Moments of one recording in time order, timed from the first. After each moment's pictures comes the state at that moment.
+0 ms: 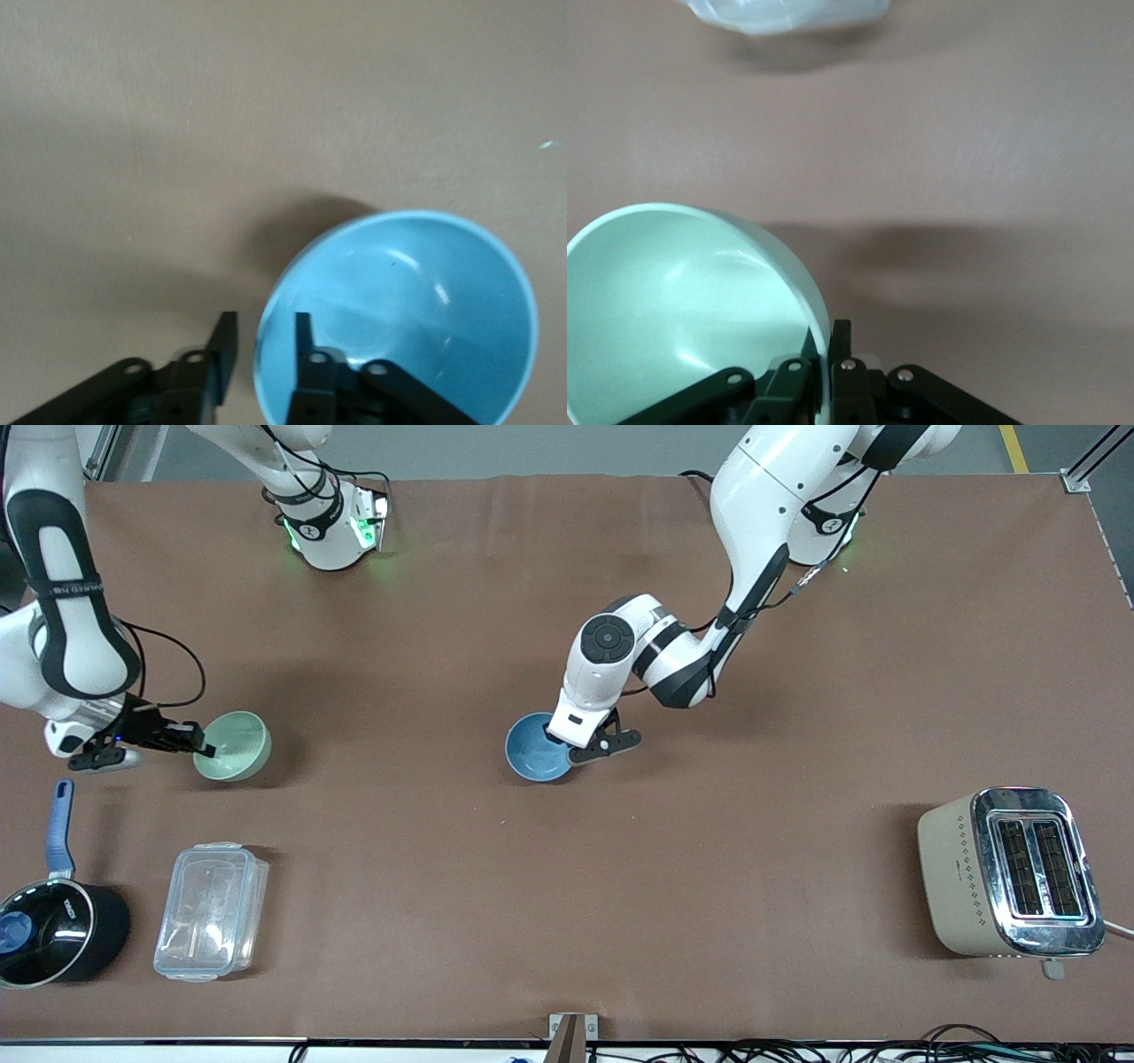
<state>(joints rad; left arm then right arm) -0.62 0.70 -0.22 -1.66 0.10 2.48 -1.19 -0.16 0.26 -0.20 -2.19 0.50 2.35 -0.76</state>
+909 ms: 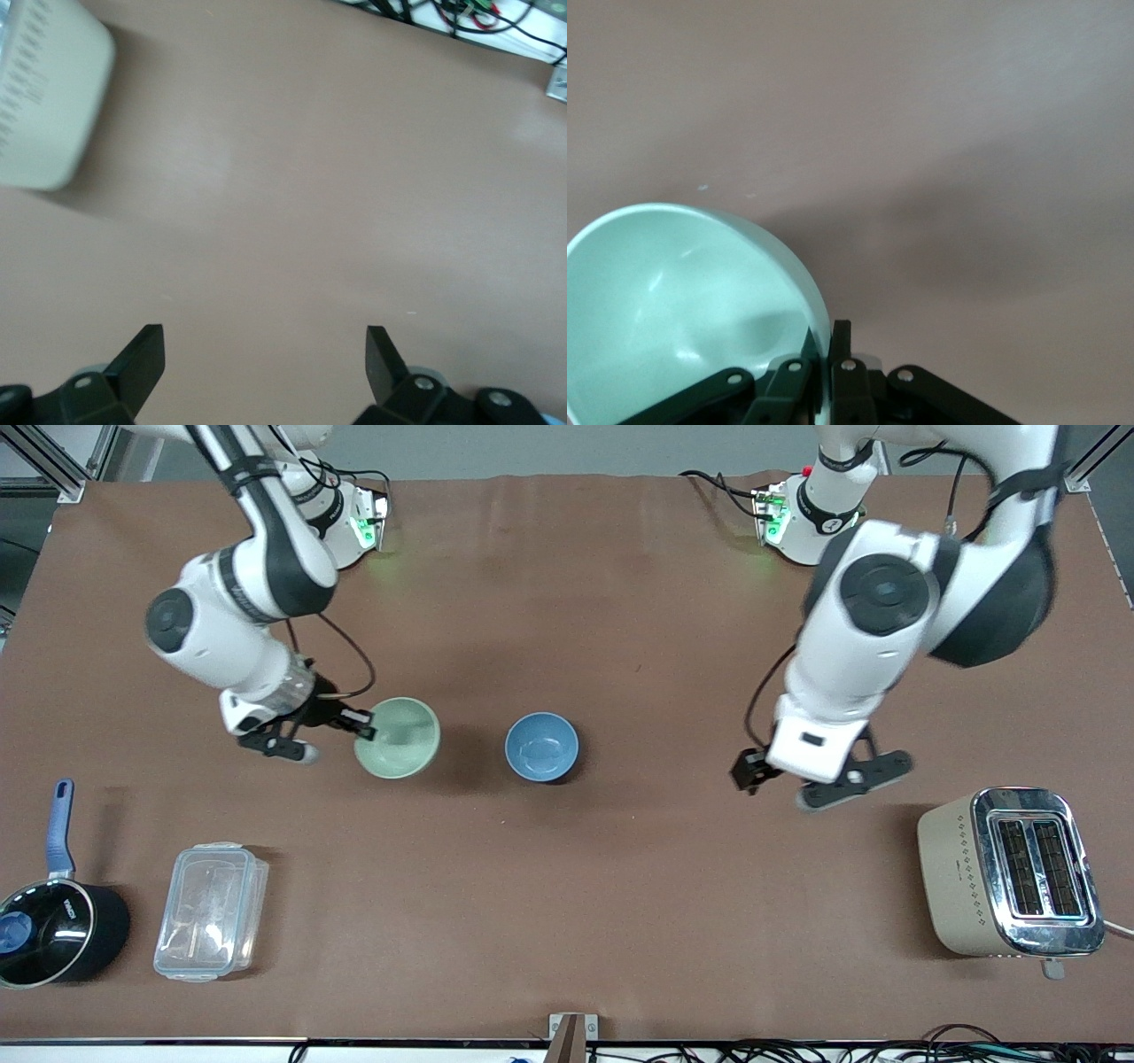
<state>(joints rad) -0.24 0.30 -0.17 -1.49 0.19 1.87 -0.74 -0.15 0.12 0.49 -2.19 0.29 2.39 0.47</state>
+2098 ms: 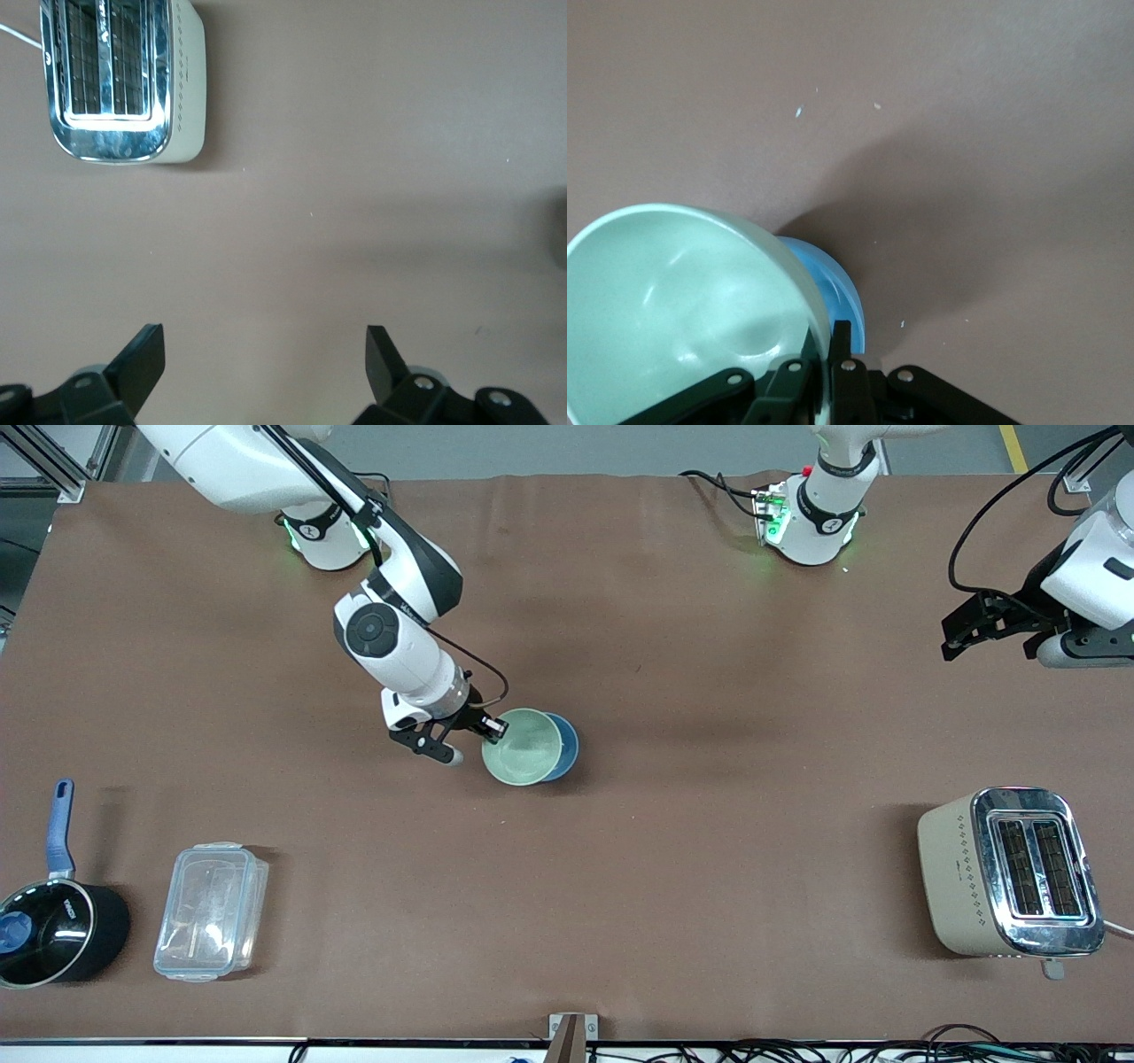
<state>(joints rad) 0.00 -0.06 -0.11 -1.63 0.01 1.58 -0.09 0.00 0.47 0.64 -2.01 -0.13 2.54 1.13</state>
